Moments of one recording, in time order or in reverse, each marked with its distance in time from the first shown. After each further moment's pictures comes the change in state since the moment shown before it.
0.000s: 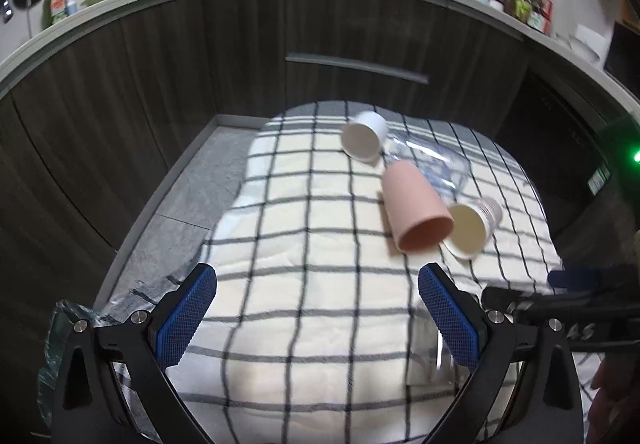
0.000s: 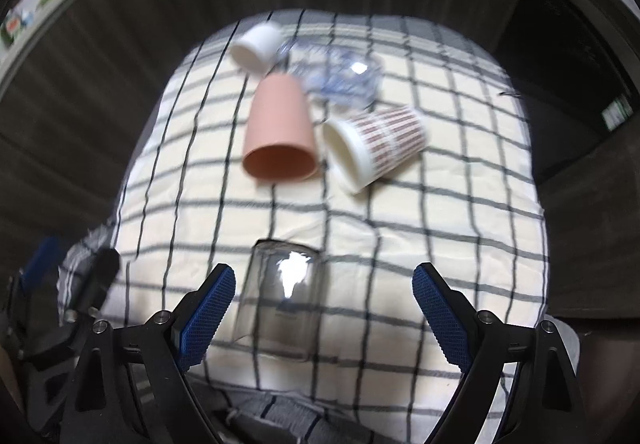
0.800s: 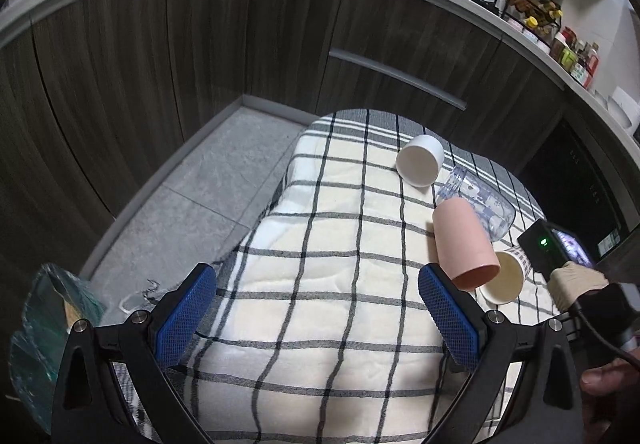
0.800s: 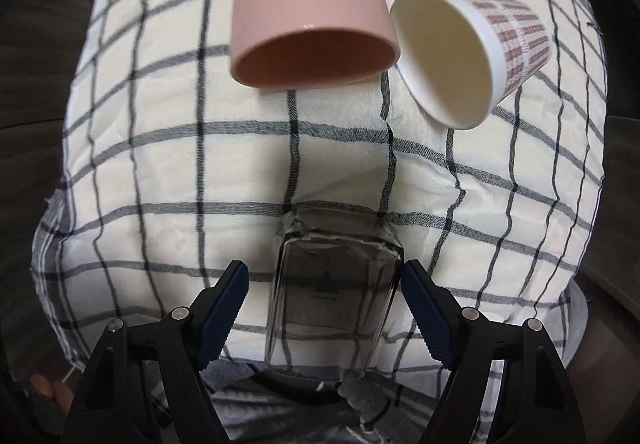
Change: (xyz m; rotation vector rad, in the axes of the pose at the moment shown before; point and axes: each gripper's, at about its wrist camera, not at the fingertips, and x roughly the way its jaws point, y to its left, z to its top) left arm 0.039 0.068 0.016 -0.192 0.033 -0.021; right arm 0.107 0.025 0.035 0.039 0.546 -0.038
